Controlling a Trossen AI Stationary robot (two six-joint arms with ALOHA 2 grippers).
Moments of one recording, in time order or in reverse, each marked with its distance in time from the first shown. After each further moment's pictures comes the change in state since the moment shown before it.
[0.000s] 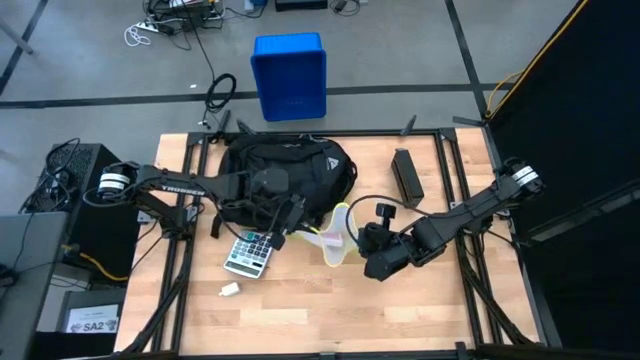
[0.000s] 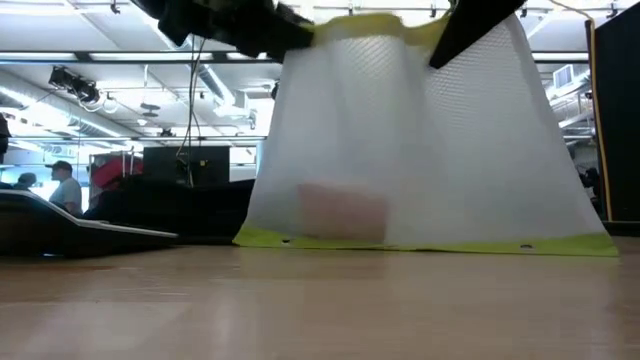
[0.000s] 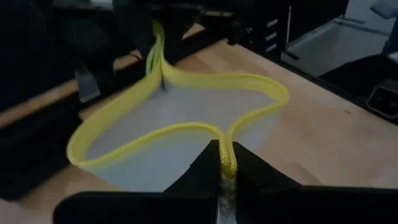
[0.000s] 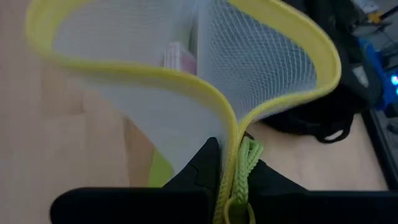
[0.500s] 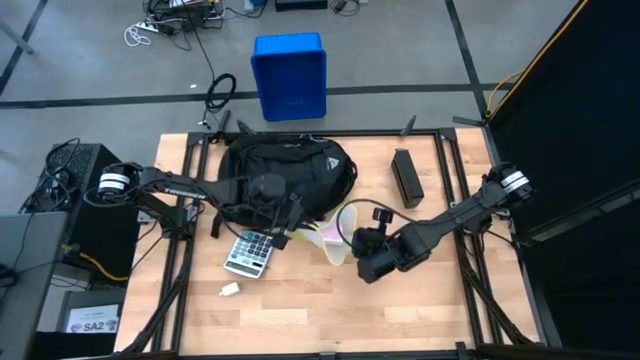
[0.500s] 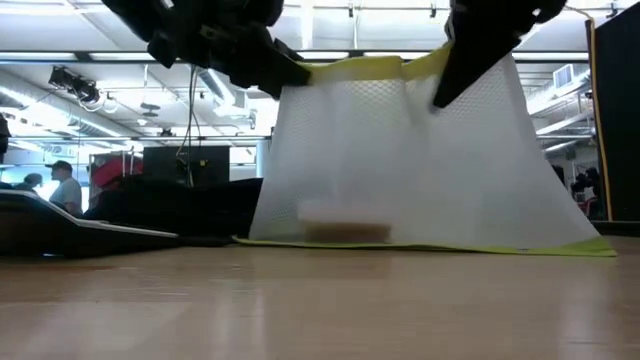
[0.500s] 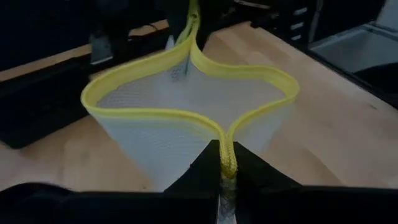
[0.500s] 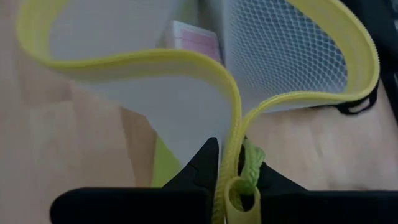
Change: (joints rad) left arm 0.013 0.000 -0.119 0.139 -0.101 -0.121; right arm -0.036 0.097 0.000 -0.026 -0.044 0.116
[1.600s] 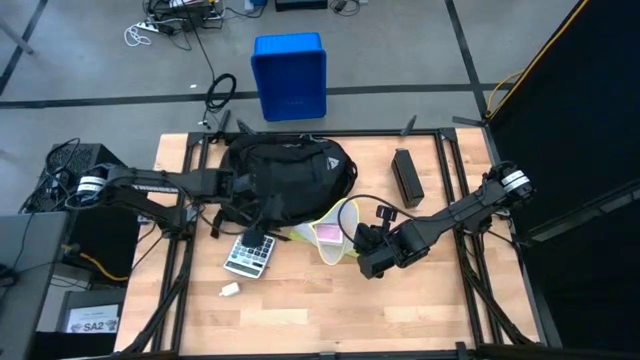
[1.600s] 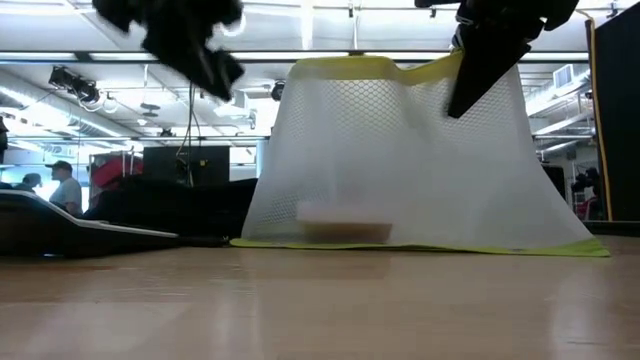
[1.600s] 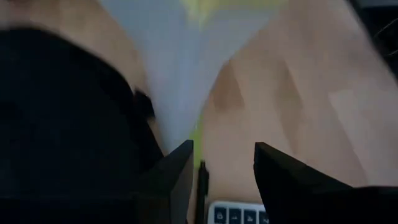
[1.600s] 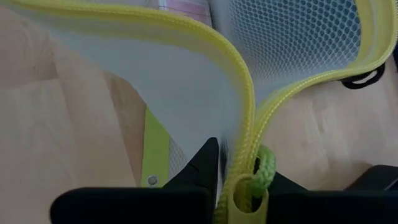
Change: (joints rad) left arm -0.034 -0.193 0.123 -0.772 -0.146 -0.156; right arm -0.016 -0.006 0.000 -0.071 -0.070 0.034
